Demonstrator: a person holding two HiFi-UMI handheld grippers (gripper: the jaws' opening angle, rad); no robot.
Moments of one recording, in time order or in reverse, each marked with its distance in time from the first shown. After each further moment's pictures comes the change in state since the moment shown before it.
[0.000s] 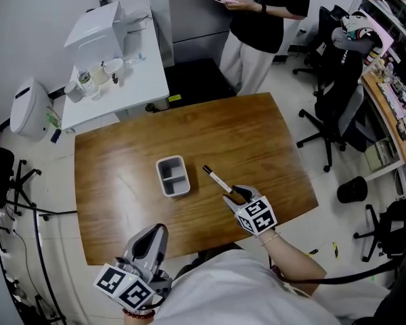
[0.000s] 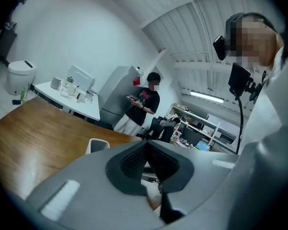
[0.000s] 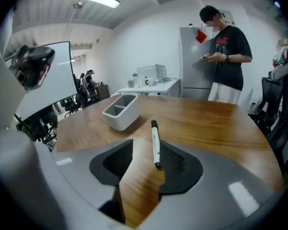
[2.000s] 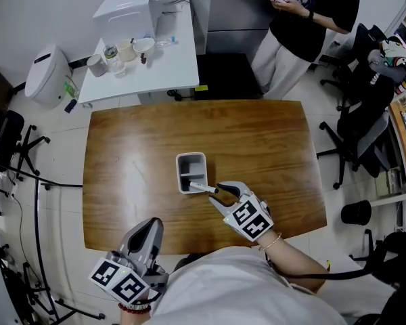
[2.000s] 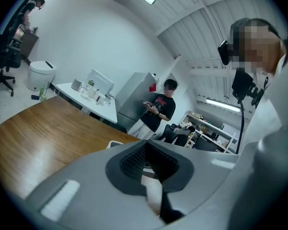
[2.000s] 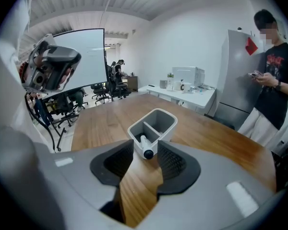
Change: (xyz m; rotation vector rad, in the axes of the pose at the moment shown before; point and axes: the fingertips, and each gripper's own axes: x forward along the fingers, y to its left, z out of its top) left arm -0.015 0.061 0.011 -0.106 -0.074 0.161; right arm 0.039 0.090 0.086 -0.319 0.057 0.269
